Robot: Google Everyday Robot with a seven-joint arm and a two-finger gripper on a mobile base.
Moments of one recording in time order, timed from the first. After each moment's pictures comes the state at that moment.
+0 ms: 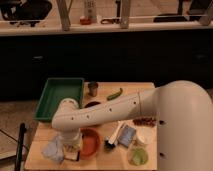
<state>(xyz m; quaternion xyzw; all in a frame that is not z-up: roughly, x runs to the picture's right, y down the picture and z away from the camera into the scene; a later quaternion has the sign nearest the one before) -0.160 0.302 0.698 -0.28 -0.31 -0.61 0.68</state>
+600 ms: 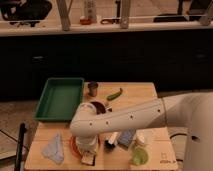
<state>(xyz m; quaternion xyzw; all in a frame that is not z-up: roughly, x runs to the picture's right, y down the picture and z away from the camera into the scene) -0.075 0.304 0.691 -0.30 -0.28 -0.58 0.71</state>
